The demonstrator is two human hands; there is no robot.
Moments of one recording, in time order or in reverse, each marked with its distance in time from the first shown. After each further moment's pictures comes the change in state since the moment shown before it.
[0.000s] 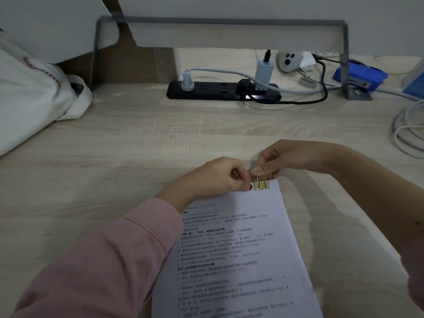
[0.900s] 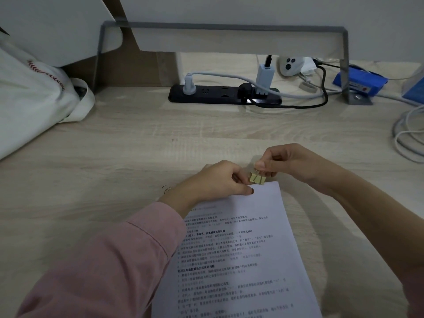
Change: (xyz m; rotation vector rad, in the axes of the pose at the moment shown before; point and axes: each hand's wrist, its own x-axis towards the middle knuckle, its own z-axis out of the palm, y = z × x) left_hand 0.003 -0.001 0.003 -0.014 0.030 -0.052; right_hand -0.009 0.010 0.021 0.213 0.363 -0.144
